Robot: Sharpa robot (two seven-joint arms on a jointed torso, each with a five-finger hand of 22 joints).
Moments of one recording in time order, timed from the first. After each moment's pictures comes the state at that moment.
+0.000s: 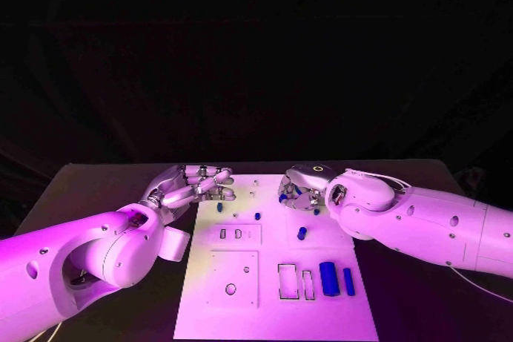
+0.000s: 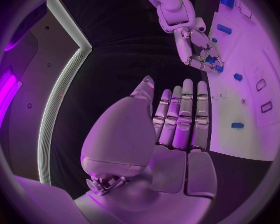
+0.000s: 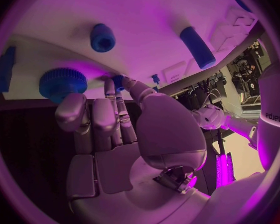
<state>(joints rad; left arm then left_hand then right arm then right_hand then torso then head) 1.17 -1.02 0.04 1.82 -0.10 -0.38 0.32 1.46 -0.04 0.04 0.22 0.13 0.96 0.20 0.14 0.07 1.05 0.16 0.12 0.08 1.09 0.11 0.22 0.19 0.18 0.87 0.26 0.33 0.13 1.33 -0.67 -0.13 1.39 -1.64 -0.28 -0.11 1.26 -0.08 0.40 -0.08 0.26 1.13 0.12 0.11 0.09 1.21 0.05 0.15 0.15 1.47 -0.02 1.16 1.03 0.12 1.32 0.09 1.20 1.03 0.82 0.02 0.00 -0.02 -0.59</state>
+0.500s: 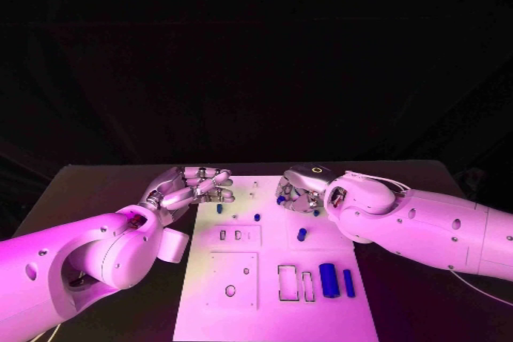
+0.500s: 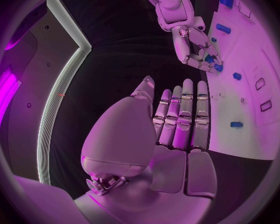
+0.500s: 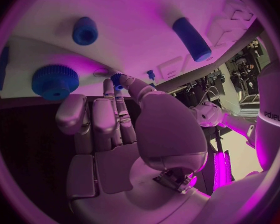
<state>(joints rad) 1.17 -1.02 0.04 1.81 -0.10 -0.38 0.32 1.46 -0.04 0.04 0.22 0.13 0.95 0.20 0.14 0.07 1.04 0.16 0.12 0.08 1.09 0.11 0.22 0.19 0.18 0.87 0.26 0.33 0.12 1.33 -0.68 -0.13 1.42 -1.64 -0.32 -0.11 1.28 -0.08 0.43 -0.09 0.27 1.15 0.12 0.12 0.09 1.22 0.05 0.15 0.15 1.47 -0.02 1.17 1.05 0.12 1.33 0.08 1.22 1.06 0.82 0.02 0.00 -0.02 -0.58</state>
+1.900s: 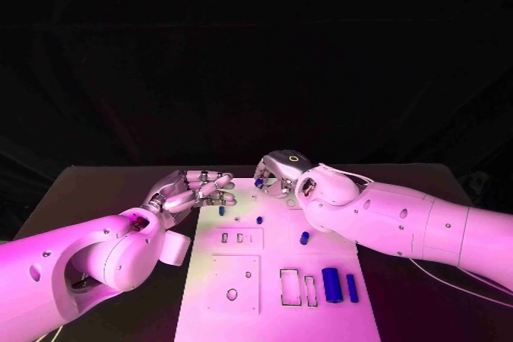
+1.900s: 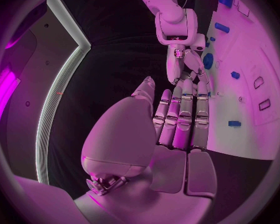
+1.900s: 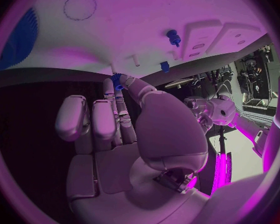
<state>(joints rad) 1.18 -1.01 0.04 1.81 -0.09 -0.37 0.32 1.46 -0.03 0.04 0.21 0.13 0.95 0.20 0.14 0.07 1.04 0.16 0.11 0.08 1.08 0.12 0.22 0.20 0.18 0.87 0.26 0.33 0.12 1.34 -0.47 -0.12 1.22 -1.64 -0.44 -0.16 1.28 -0.09 0.44 -0.08 0.27 1.15 0.12 0.11 0.11 1.23 0.05 0.14 0.15 1.47 -0.02 1.21 1.09 0.11 1.34 0.08 1.26 1.12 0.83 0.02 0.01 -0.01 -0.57</state>
